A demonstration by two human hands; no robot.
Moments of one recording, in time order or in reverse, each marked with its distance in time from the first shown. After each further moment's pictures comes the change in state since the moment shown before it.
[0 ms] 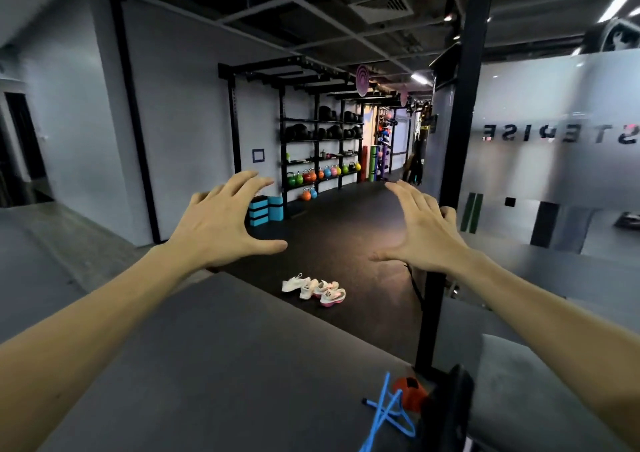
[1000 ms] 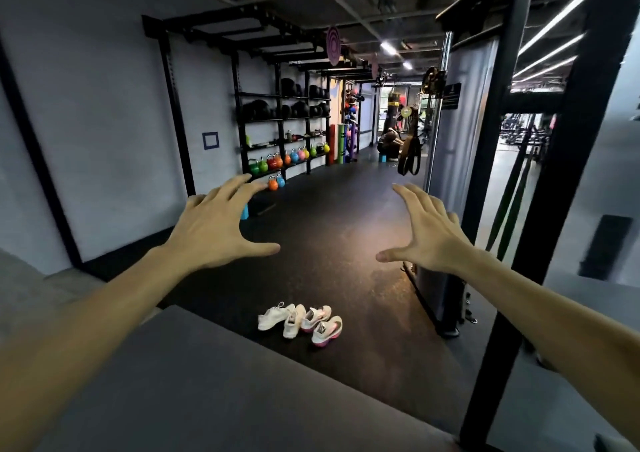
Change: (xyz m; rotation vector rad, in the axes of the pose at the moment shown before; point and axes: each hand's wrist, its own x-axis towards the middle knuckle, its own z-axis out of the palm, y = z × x) left_hand 0.499 -0.284 0.409 -0.059 -0.096 0.098; right_hand 0.509 0.147 0.374 -0.035 -0.080 0.160
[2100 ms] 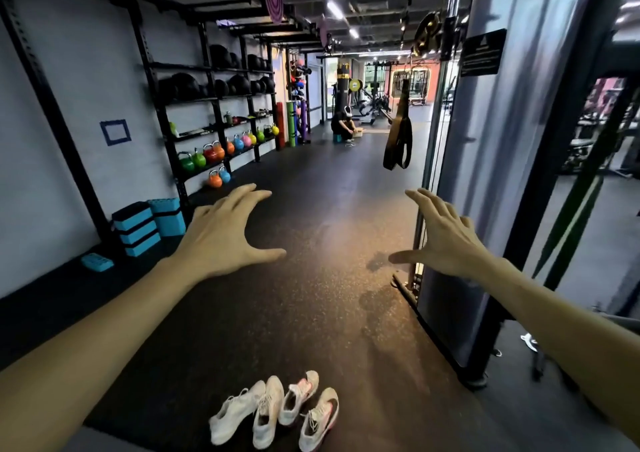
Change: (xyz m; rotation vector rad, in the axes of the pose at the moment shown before) left_hand 0.595 -0.169 0.410 -0.135 -0.088 0.165; right_hand 0.536 0.238 0.316 -0.058 -0.016 0.227
